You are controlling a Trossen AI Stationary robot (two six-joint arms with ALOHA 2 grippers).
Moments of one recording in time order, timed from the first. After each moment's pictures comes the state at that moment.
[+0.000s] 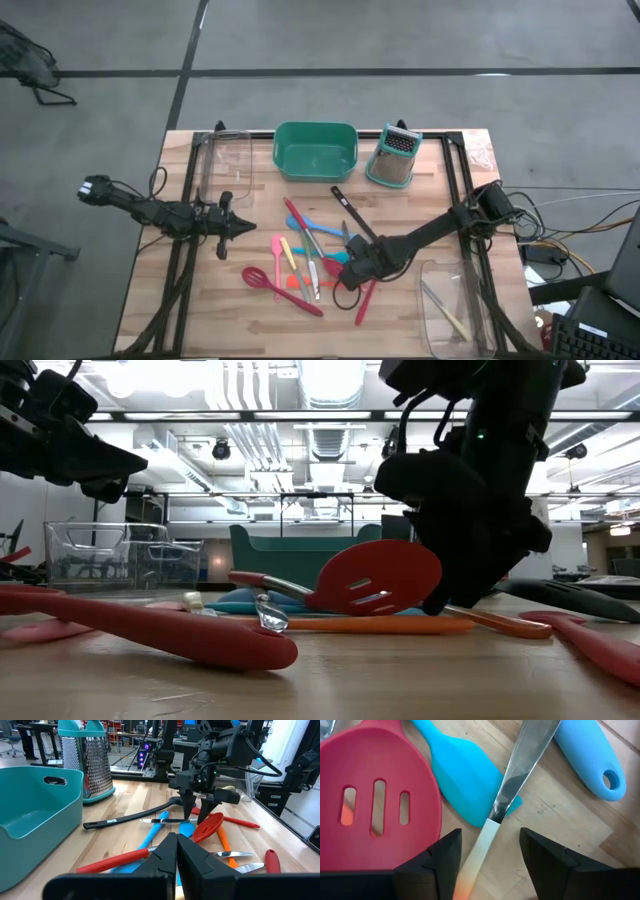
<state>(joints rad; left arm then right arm) -0.34 0.24 0.01 0.07 -0.36 -0.12 0.38 1.93 1.16 -0.57 0.22 1.24</state>
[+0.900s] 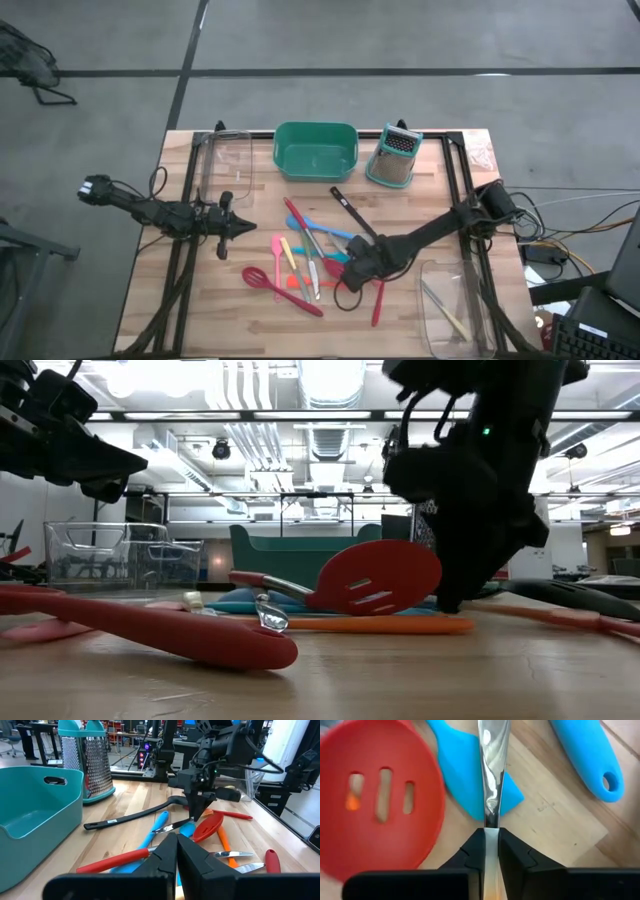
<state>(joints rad) -0.34 0.24 0.01 0.07 -0.36 -0.12 0.38 1.89 1.15 -0.58 0.22 1.17</state>
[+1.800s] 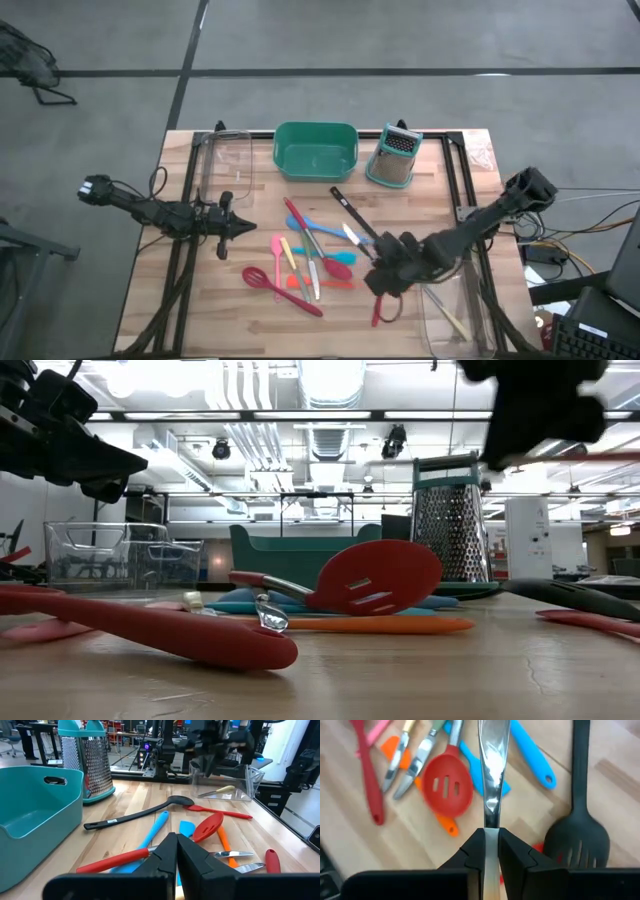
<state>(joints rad) -0.34 0.24 0.01 0.07 -0.36 -0.12 0.56 1.55 1.16 -0.80 0.39 1.33</state>
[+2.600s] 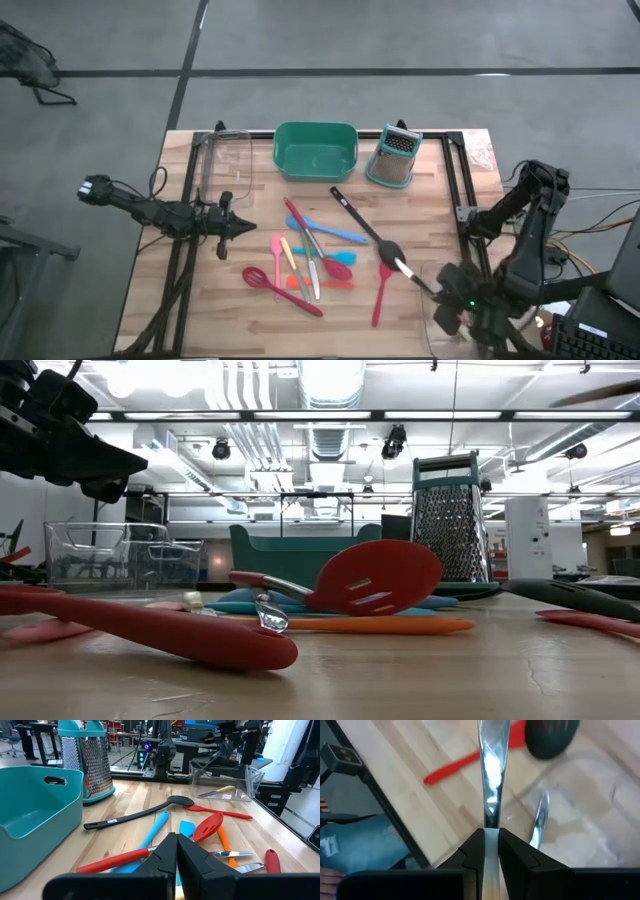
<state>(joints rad) -0.34 0.24 0.01 0.07 -0.36 -0.12 1.12 1.41 1.16 -1.11 0.40 1.85</state>
